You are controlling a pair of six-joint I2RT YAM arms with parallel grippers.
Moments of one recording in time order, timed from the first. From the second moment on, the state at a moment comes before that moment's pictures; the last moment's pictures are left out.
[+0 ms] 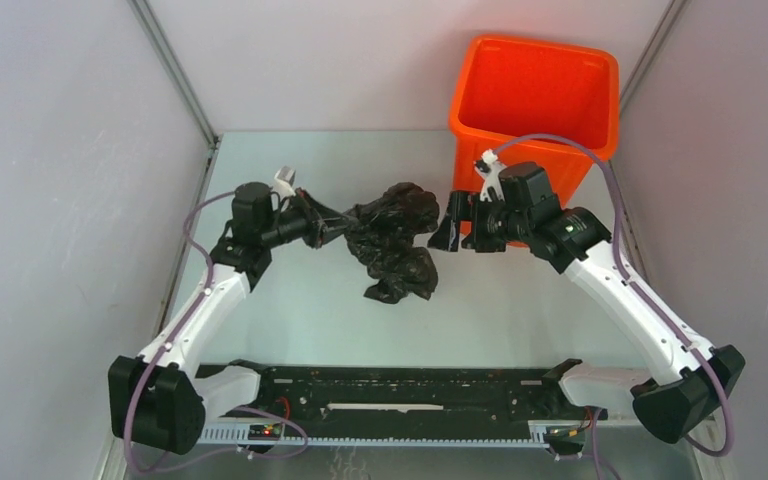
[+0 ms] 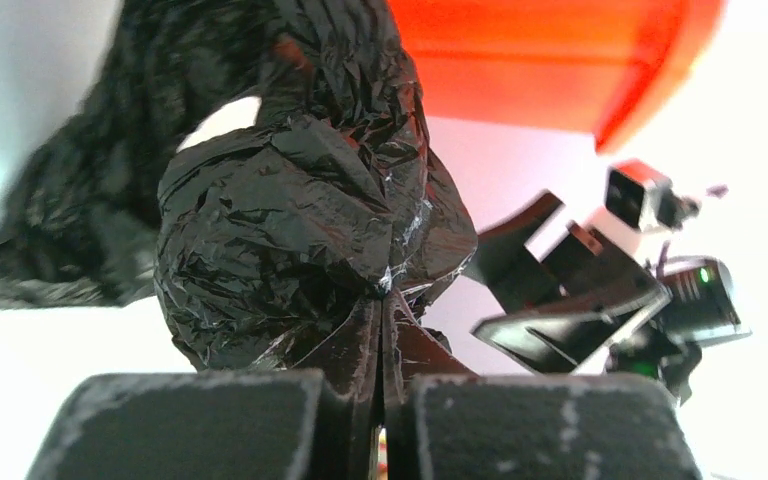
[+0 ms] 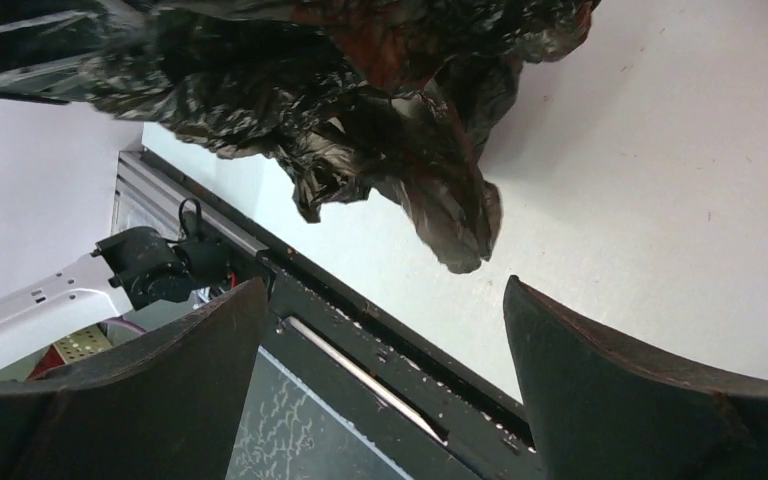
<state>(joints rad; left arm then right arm) -0.24 1.11 0.86 -0.08 0.69 -1.17 0.54 1.19 1.27 -0.76 -0.30 0.53</state>
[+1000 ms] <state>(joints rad) -0.19 1.15 0.87 -0.64 0.57 -0.66 0.35 1.38 1.23 -0.46 0.02 0.44</state>
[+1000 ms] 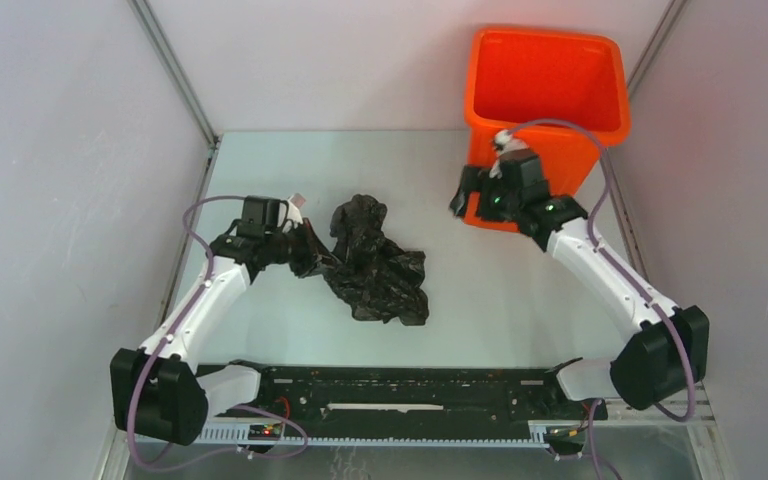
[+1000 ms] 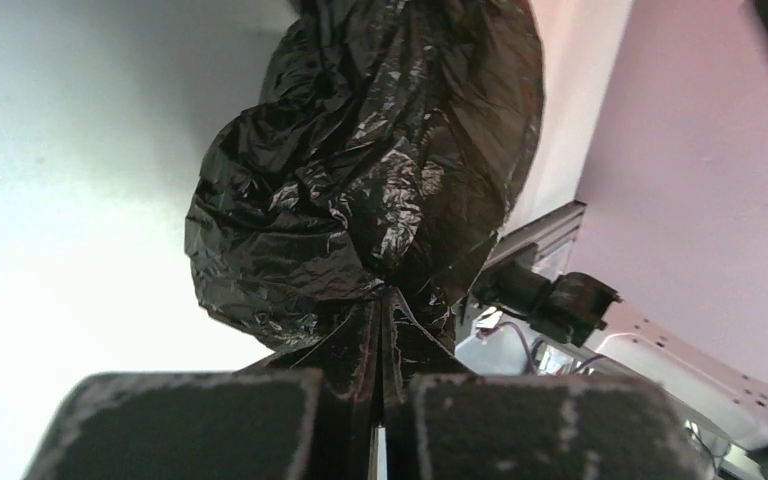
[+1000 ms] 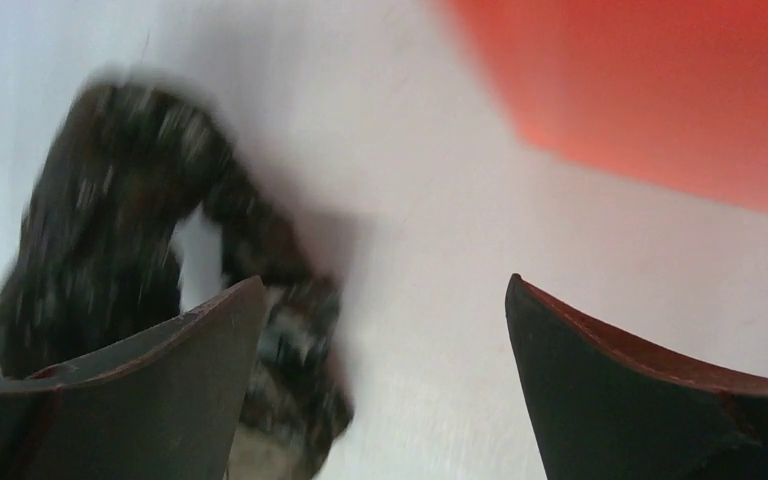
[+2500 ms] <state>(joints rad) -0.42 1.23 1.08 0.41 0.90 -1.42 0.57 0.90 1.02 -0.20 -0.59 0.59</state>
